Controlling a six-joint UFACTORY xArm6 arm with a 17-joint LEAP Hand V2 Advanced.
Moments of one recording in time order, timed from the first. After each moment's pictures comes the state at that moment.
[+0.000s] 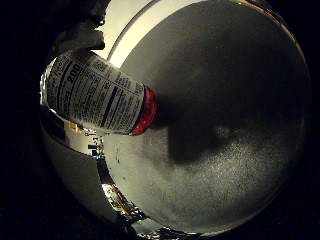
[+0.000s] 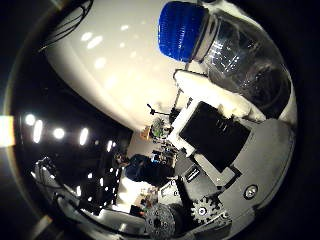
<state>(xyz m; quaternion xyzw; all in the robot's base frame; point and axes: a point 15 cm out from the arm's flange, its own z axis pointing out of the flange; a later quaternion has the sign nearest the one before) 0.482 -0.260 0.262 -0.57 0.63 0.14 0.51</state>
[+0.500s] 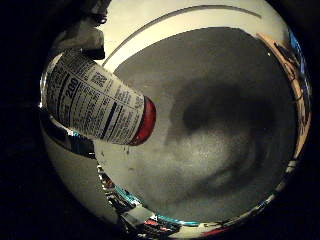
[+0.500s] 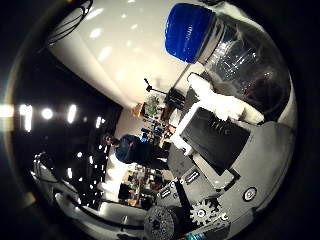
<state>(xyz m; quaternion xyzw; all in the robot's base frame) 0.482 -0.171 0.340 -0.69 0.59 0.12 0.40</state>
